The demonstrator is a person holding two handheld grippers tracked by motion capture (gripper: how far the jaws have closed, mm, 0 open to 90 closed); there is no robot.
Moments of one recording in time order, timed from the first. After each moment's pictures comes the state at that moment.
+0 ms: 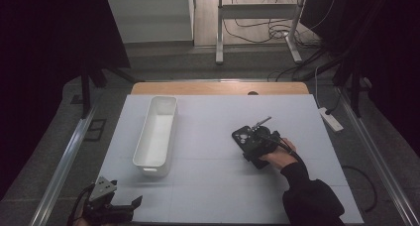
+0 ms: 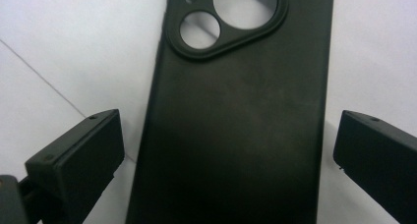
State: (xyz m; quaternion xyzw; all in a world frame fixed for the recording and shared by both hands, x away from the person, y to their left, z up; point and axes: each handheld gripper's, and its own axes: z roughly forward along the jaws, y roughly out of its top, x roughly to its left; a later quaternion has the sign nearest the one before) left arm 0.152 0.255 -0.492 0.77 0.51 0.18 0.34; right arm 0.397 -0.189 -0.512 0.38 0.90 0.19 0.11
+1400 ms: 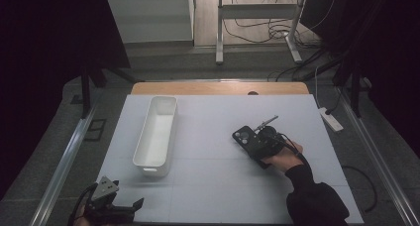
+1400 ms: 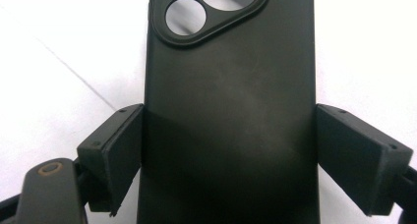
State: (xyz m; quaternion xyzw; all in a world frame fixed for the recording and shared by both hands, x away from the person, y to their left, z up) left arm 0.153 0.252 -0.492 0.79 0.49 0.16 0.33; right arm 0.390 -0.204 -0.497 0.38 0.90 0.20 0.10
